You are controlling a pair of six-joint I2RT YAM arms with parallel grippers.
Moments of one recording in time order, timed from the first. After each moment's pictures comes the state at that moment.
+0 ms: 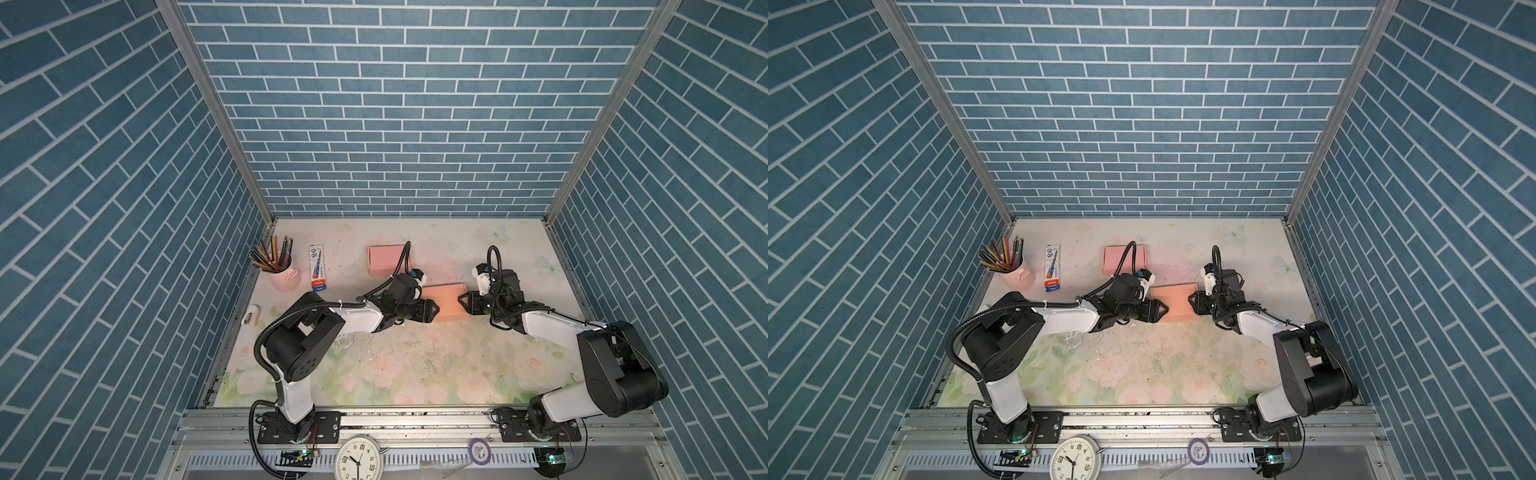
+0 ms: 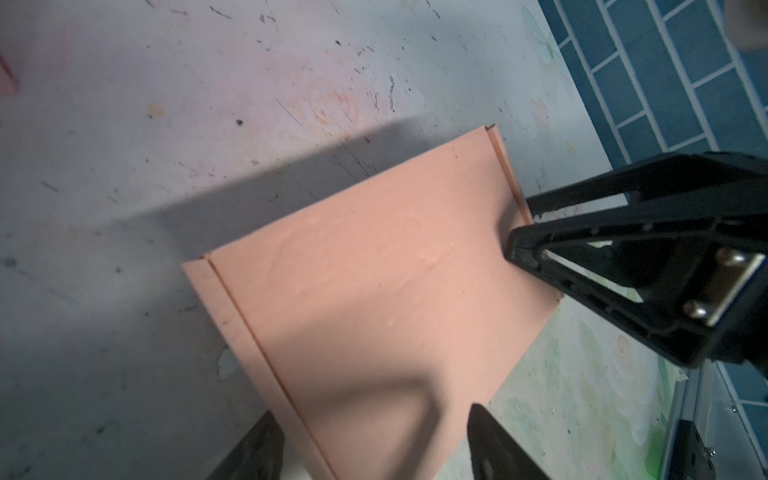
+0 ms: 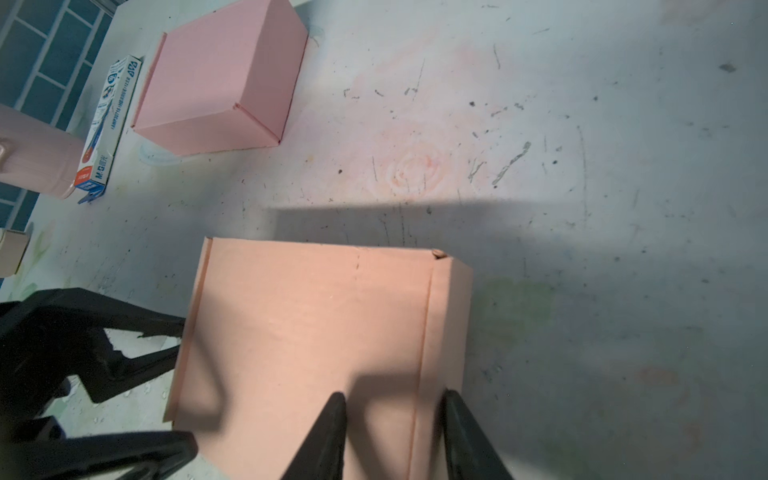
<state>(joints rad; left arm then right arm) -0.76 1.85 0.95 0.20 0.25 -0.53 0.36 1.48 0.63 0.06 -0.32 0.29</state>
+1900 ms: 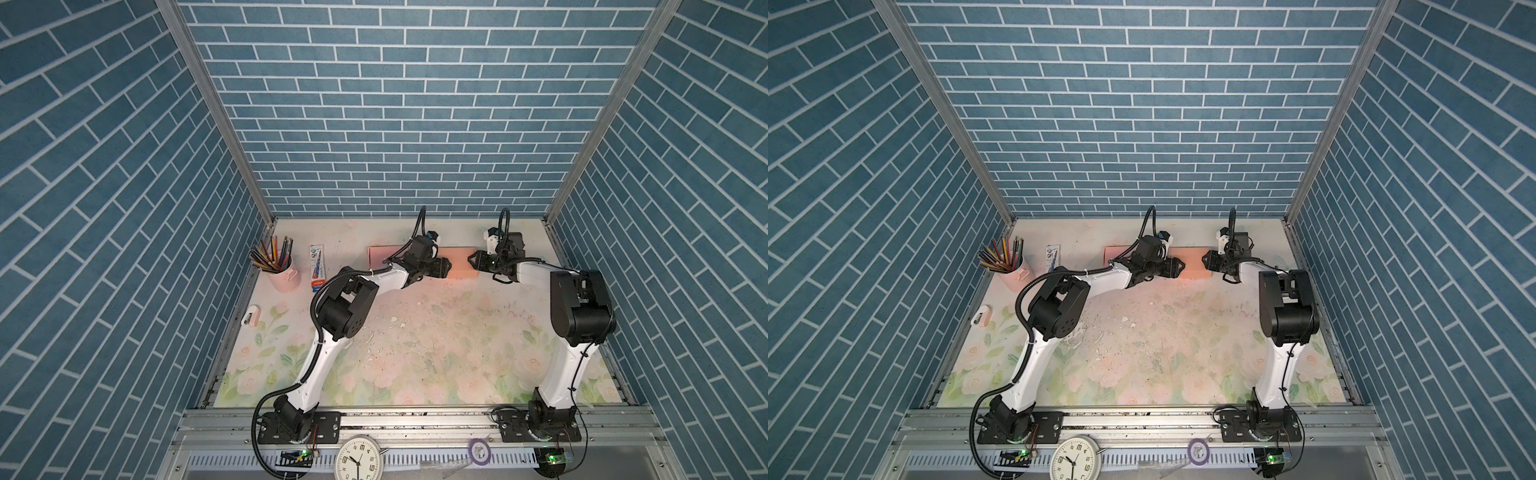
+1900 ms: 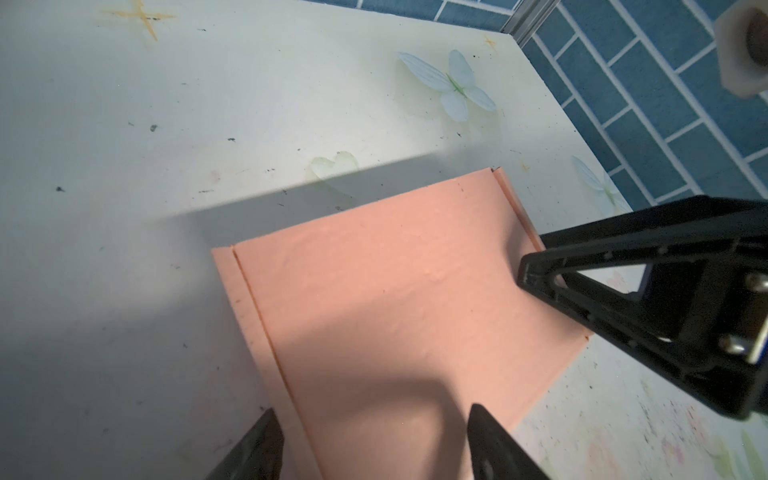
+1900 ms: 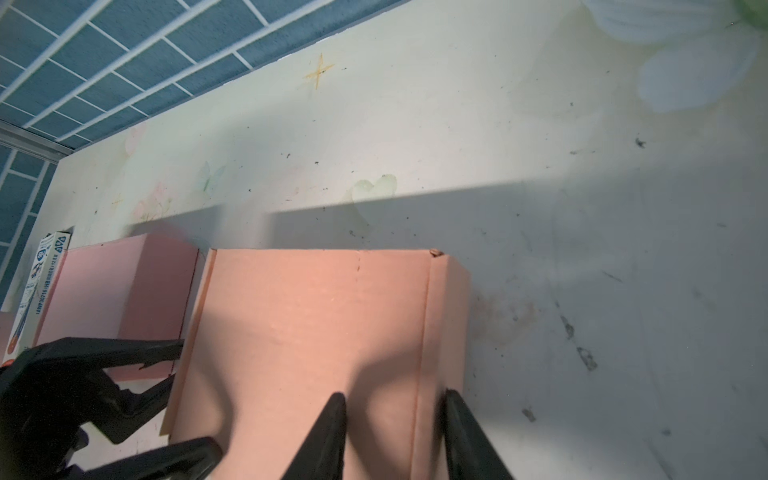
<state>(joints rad) -0.66 2.37 1.71 0.05 0.22 -0.41 0.15 1.97 1.20 0.01 -0.38 0.26</state>
